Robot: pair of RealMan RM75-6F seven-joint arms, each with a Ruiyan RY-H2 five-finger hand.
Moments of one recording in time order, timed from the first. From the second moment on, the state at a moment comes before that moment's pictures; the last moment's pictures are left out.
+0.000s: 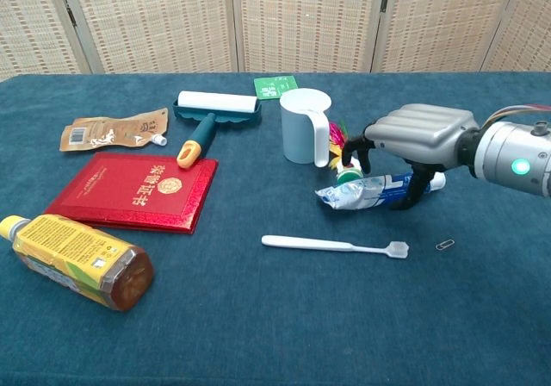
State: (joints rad) left arm 0.00 -1.13 -0.02 -1.62 1.44 1.53 0.15; right arm 0.79 -1.52 0.09 -1.40 -1.26 0.83 -0.46
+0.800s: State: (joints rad) left arm 0.00 -1.14 -0.02 -1.60 1.44 1.52 0.14; right arm 0.73 -1.48 0.00 -1.42 -1.32 0.87 -0.46
